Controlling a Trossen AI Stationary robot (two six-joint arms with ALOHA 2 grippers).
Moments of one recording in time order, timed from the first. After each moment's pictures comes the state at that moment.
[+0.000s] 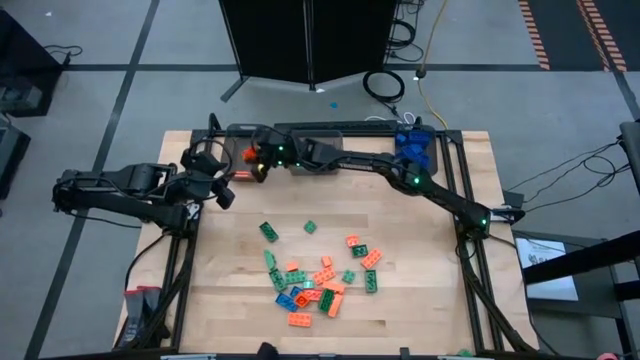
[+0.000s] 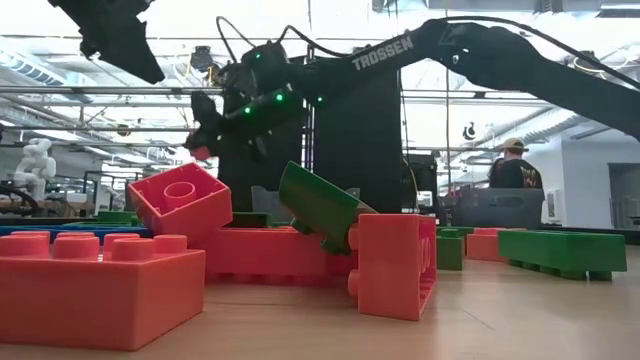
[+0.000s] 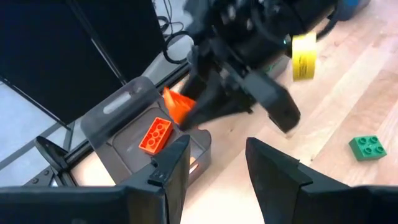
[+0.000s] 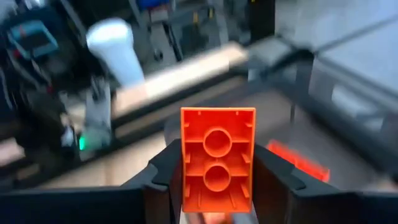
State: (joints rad) left arm -0.05 0.73 0.88 -1.00 -0.69 -0.49; right arm -0.30 2.59 2.31 -0.05 -0.03 0.28
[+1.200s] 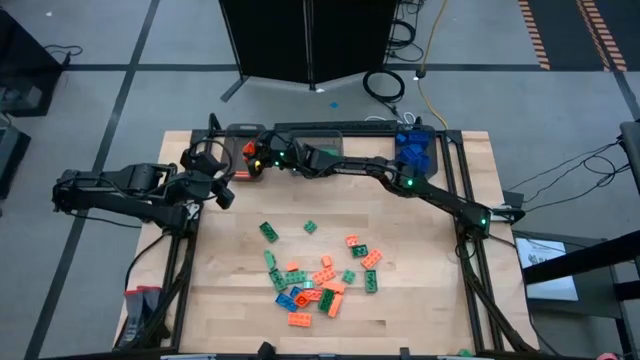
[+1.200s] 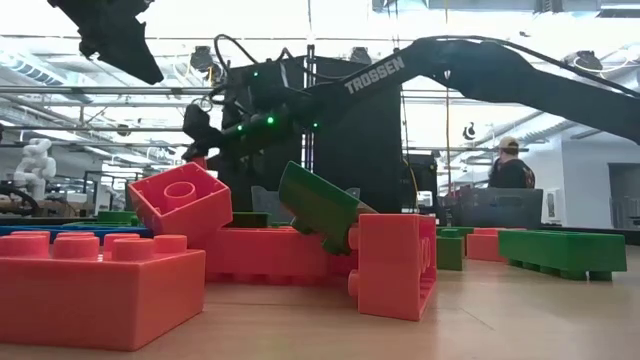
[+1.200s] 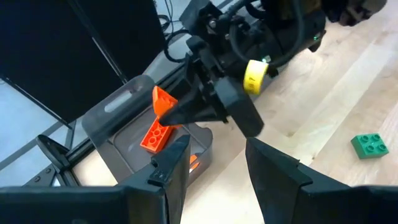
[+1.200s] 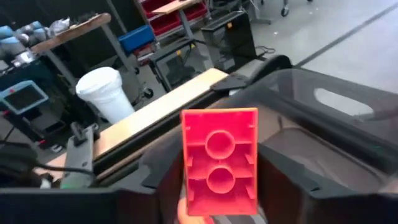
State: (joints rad) left arm -0.05 0.73 0.88 -1.01 -0.69 -0.49; right arm -0.29 2.67 2.31 0.15 0.07 0.43
